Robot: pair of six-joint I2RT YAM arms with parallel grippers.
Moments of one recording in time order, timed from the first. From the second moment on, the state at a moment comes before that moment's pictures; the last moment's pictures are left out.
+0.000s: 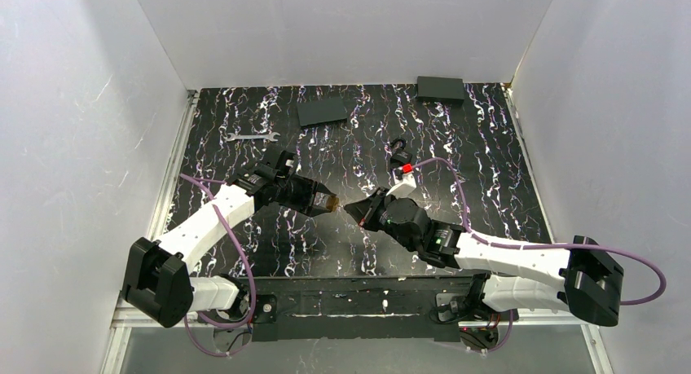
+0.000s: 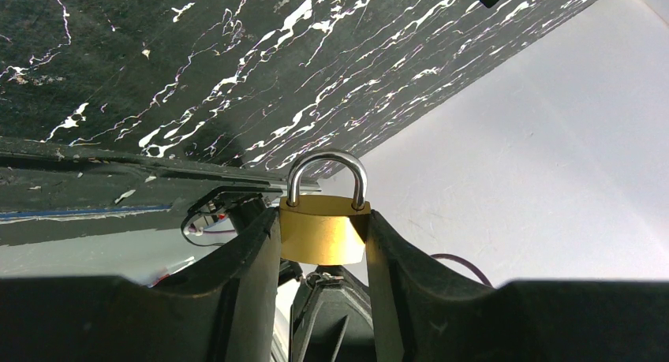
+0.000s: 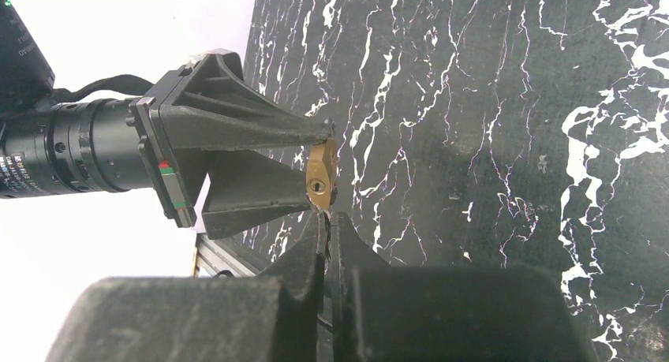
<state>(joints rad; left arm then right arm) -0.50 1.28 0.92 -0.64 0.38 -1.69 1.15 1.12 0.60 0.20 0.41 1.07</state>
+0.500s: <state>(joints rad) -0.50 1.28 0.92 -0.64 0.38 -1.69 1.15 1.15 0.61 0.20 0.41 1.06</state>
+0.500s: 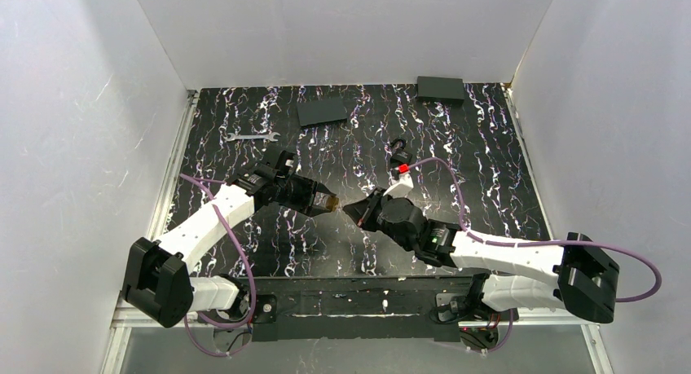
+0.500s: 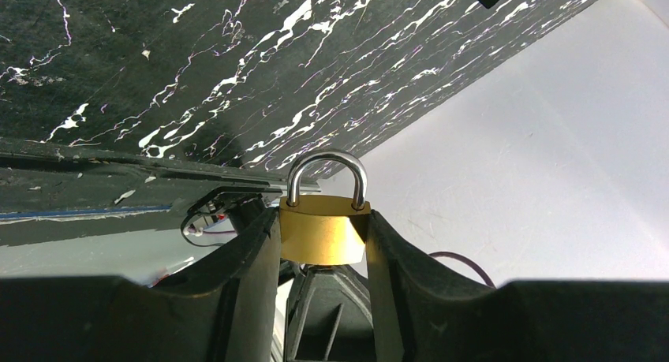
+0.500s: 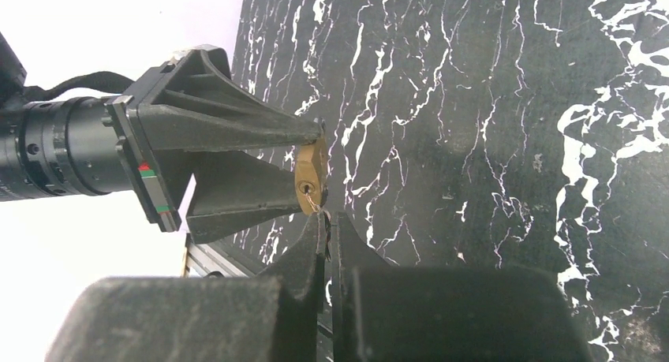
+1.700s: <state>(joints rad) -0.50 1.28 0.92 -0.64 0.38 -1.69 1.15 1.20 0.66 0.17 0.43 1.05</state>
